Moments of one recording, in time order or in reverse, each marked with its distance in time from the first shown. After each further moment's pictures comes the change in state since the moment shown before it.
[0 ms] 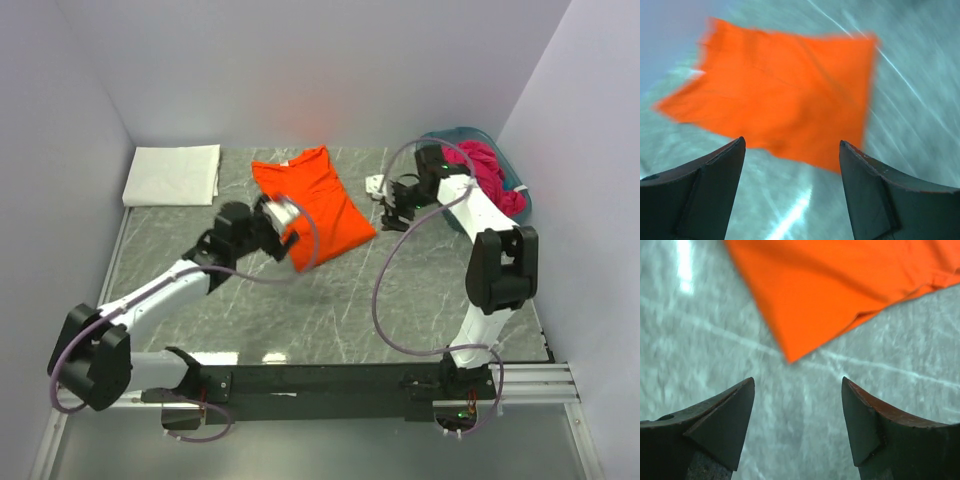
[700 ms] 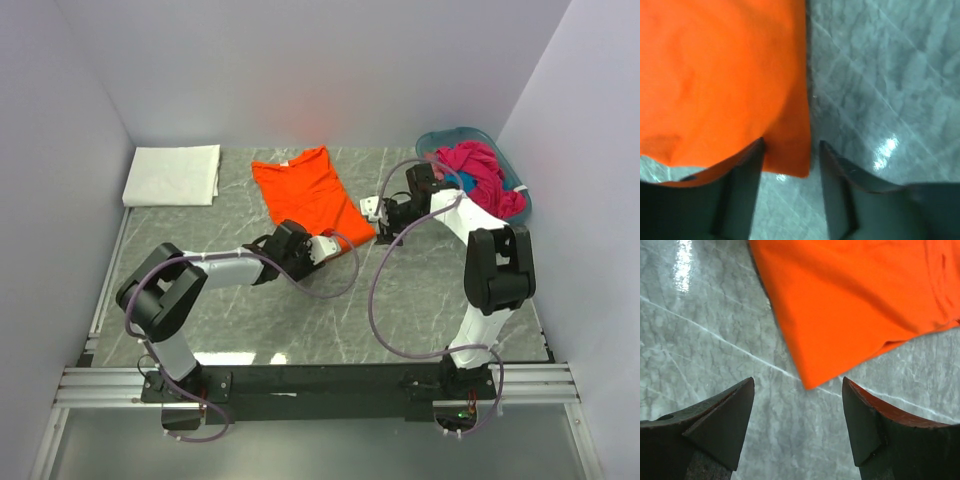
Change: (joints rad) left arm -0.208 0.465 0.072 -0.108 -0.111 0.185; right arm -0.006 -0.025 -0.201 0.105 -0.080 -0.182
